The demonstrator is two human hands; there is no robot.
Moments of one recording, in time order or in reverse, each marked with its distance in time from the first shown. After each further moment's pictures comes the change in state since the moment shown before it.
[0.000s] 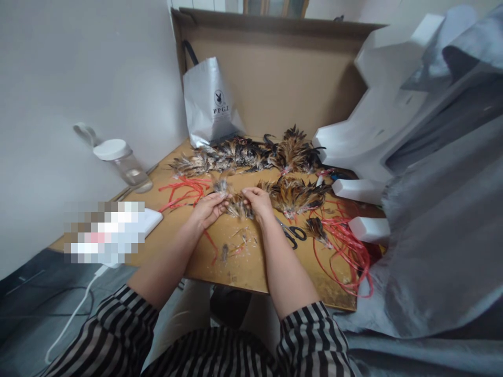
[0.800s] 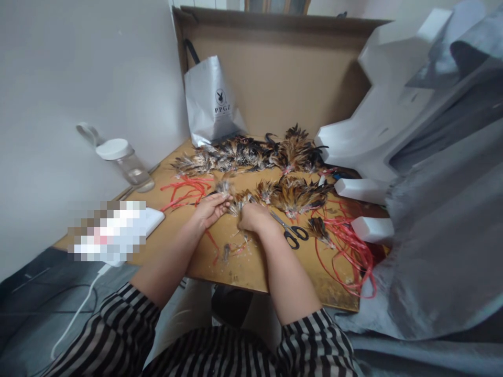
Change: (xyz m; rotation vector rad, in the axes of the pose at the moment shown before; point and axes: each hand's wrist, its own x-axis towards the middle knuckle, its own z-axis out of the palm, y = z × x) left_hand 0.003 -0.003 -0.007 0.015 0.010 -0.037; right_hand -0.041 -0.032 0.012 -1.649 -0.434 -0.018
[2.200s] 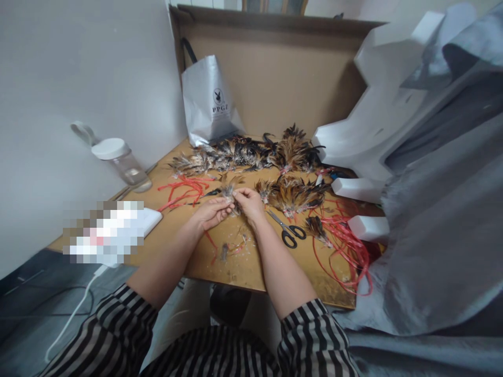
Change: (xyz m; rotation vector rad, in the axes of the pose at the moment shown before) left_hand -0.010 0.000 0.012 0.048 -0.107 -0.157; right_hand 0.037 -0.002 0.029 1.642 0.491 -0.142
